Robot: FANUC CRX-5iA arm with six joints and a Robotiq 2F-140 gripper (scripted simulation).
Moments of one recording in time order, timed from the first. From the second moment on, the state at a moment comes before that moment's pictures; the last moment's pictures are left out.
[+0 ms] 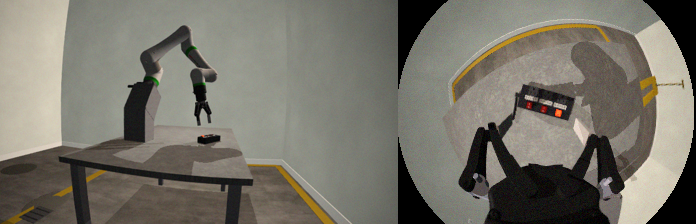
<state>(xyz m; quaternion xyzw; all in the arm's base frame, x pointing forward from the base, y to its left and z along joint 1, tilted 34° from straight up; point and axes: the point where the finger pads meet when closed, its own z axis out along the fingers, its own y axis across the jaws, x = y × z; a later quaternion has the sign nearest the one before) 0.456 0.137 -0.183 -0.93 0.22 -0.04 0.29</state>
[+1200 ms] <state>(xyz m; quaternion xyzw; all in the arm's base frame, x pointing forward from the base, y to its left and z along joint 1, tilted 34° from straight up) 0.468 0.128 -0.160 -0.95 0.09 -0.03 0.29</state>
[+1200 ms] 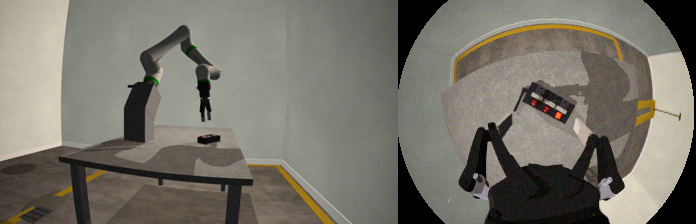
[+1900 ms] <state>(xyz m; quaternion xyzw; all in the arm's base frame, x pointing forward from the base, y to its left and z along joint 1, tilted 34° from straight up) 0.475 0.116 -0.139 -0.96 -0.02 -0.01 0.29</state>
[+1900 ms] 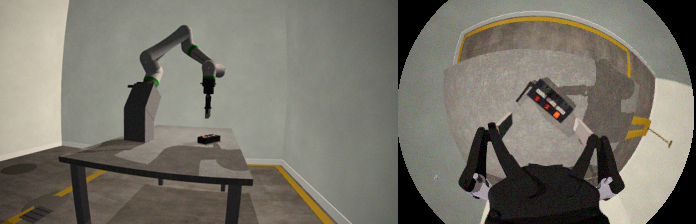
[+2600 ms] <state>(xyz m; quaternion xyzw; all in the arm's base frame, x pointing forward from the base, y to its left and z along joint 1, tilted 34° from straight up) 0.483 0.130 -0.186 -0.90 -0.35 -0.09 0.26</state>
